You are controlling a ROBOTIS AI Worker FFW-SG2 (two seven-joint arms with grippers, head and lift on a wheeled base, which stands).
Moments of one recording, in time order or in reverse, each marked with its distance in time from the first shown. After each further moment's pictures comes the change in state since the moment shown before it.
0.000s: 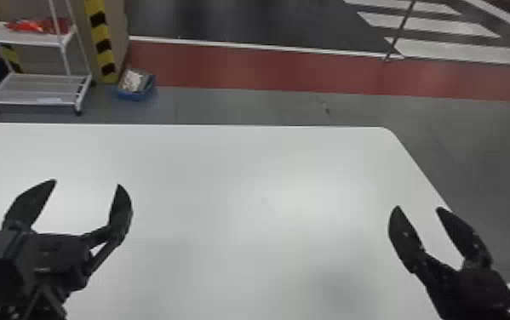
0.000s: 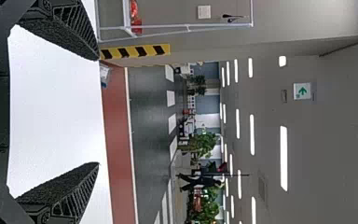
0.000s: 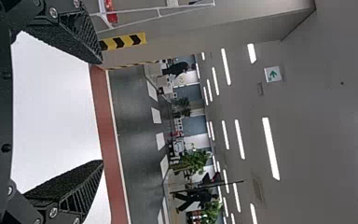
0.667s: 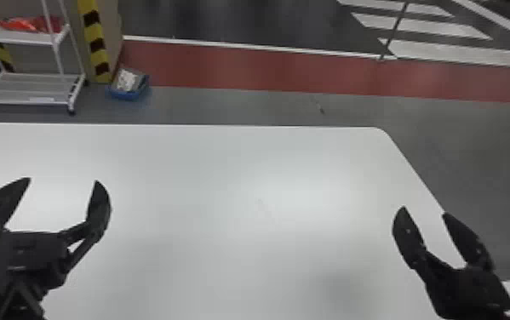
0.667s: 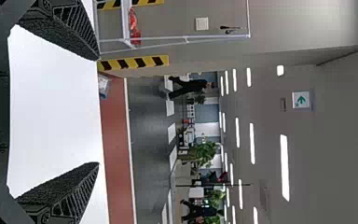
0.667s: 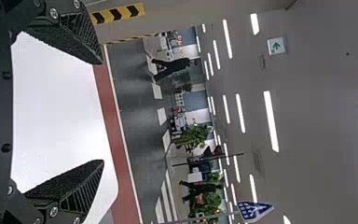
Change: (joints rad) left arm 0.001 0.000 0.042 -0.001 0.007 0.003 0.011; right arm 0.001 -0.002 0.001 0.014 -0.007 -0.007 -0.118
